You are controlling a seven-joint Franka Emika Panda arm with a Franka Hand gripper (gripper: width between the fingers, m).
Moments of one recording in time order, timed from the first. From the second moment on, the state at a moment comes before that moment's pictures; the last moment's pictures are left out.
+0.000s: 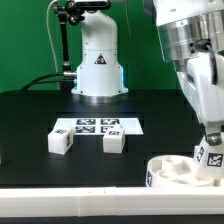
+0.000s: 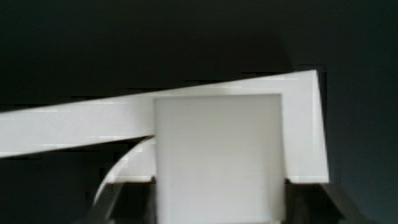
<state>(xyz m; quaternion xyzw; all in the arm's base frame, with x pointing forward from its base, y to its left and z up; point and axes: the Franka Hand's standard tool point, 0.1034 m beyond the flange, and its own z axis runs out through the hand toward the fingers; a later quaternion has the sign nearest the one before) 0.638 0.117 0.085 -0.61 0.78 0.05 0.12</state>
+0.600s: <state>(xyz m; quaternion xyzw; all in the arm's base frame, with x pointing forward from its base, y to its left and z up) 0.638 0.123 0.085 -0.49 0.86 0.08 0.13</state>
